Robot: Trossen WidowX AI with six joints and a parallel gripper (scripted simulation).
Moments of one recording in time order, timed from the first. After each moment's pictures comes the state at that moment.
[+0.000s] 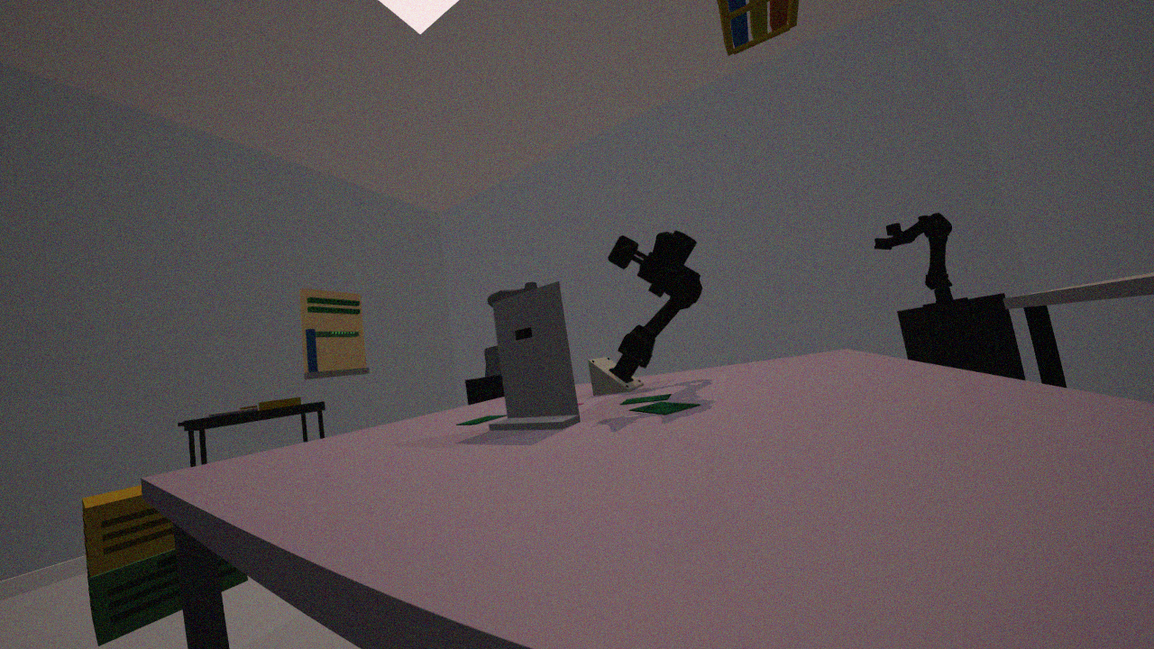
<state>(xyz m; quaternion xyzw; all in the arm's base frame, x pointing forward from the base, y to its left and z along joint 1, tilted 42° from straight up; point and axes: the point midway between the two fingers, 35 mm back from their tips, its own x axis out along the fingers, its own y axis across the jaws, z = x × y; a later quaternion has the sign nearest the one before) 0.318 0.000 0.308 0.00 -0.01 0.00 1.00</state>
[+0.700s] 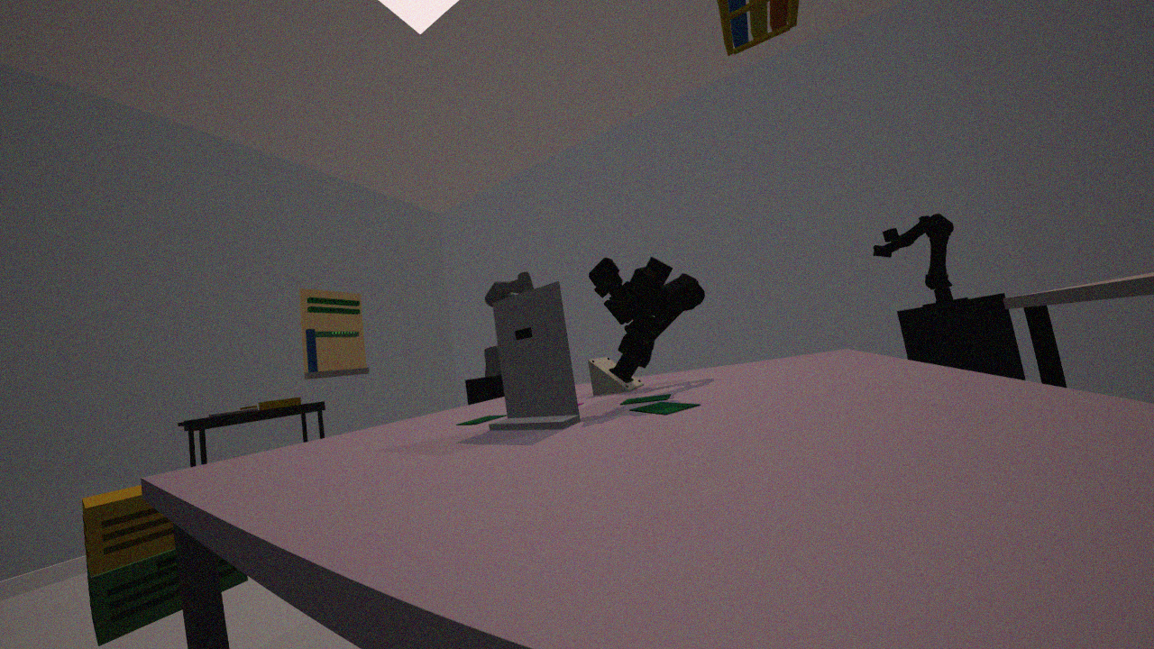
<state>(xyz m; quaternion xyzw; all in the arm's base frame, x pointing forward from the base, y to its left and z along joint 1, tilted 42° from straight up) 0.309 -0.033 0.216 -0.18 0.06 -0.05 0.98</state>
